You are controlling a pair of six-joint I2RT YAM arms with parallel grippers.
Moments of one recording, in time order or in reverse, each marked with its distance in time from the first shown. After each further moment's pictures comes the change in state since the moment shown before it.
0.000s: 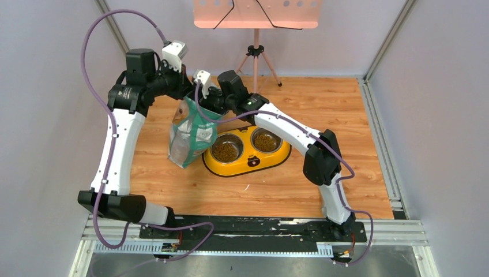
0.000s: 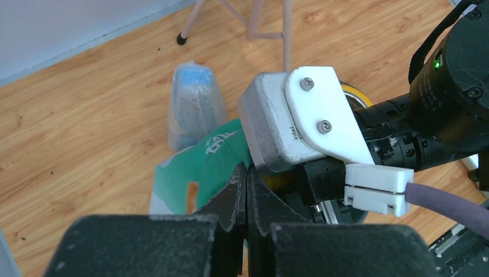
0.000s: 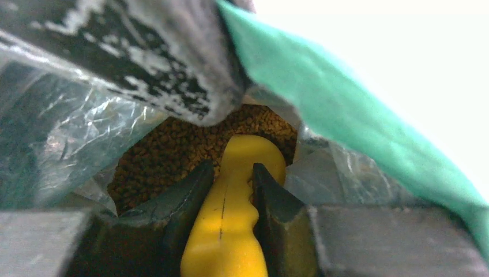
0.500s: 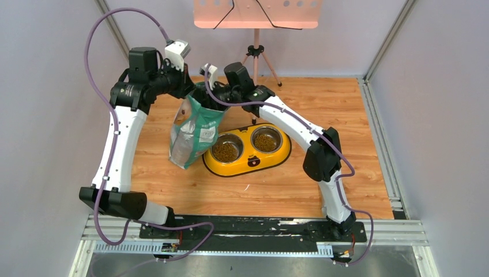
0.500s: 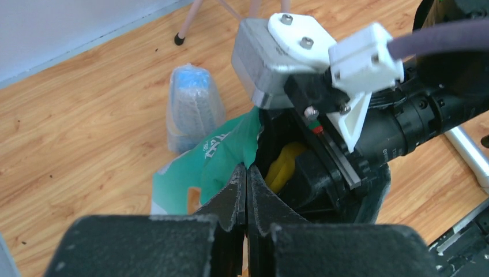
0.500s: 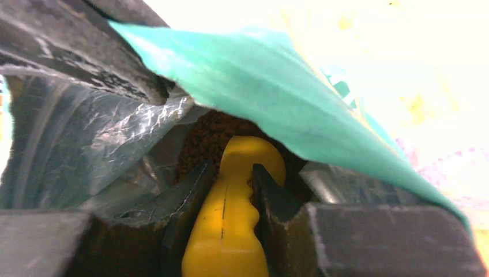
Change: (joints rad) left arm -0.009 0.032 0.027 -0.006 -0.002 0.011; right arm -0.061 0.020 0.084 -0.101 -0.207 0.253
